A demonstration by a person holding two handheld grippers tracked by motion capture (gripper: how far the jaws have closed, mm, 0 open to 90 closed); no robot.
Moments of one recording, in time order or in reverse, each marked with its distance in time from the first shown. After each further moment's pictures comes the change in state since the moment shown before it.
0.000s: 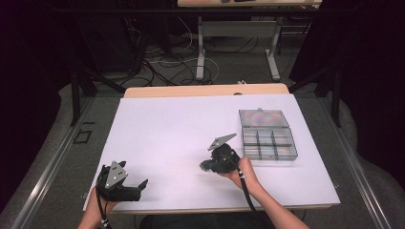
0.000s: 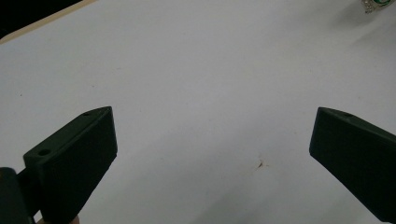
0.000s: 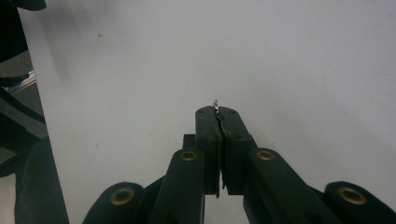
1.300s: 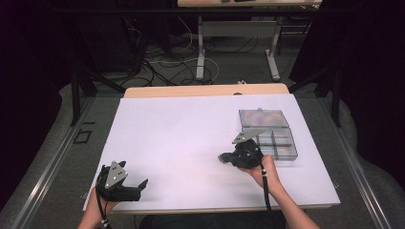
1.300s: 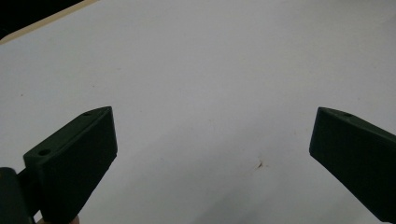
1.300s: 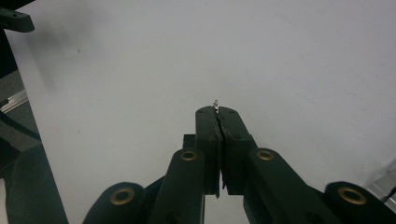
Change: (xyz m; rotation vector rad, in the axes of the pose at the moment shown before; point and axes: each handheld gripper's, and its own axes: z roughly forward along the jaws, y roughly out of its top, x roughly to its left) left arm 0.000 0.001 -0.001 -0.003 0.005 0.004; right arm -0.023 -0.020 -0.057 -0.111 -0.093 0.055
